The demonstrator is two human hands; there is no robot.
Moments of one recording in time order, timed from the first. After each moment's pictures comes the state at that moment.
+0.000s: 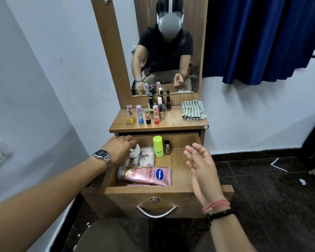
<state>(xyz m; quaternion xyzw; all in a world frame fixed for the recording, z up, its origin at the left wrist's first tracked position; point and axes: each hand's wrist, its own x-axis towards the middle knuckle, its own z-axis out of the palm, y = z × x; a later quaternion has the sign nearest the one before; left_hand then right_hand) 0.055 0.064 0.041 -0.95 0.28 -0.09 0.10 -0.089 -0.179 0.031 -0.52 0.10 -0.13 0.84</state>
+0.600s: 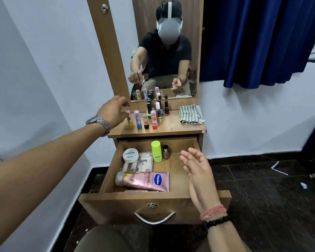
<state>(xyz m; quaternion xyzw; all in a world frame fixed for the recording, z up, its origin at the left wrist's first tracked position) 0.097 0.042 0.148 -0.95 0.18 -0.24 -0.10 -0.090 -0.178 0.031 -0.52 0.09 -0.13 0.84</state>
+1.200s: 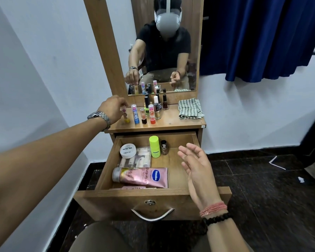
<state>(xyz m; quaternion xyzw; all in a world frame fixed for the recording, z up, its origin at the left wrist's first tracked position) 0.120 0.038 0.130 -0.97 0.14 -0.17 -0.09 -0.090 -0.179 0.031 -0.53 0.09 -0.12 0.83</state>
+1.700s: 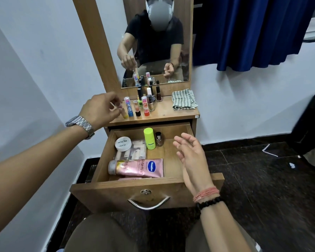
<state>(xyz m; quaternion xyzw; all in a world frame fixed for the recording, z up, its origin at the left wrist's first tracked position) 0.056 0.044 0.136 -0.95 0.18 -0.21 -0.13 -0.090 -0.176 0.035 -0.51 0.11 -0.13 0.84</state>
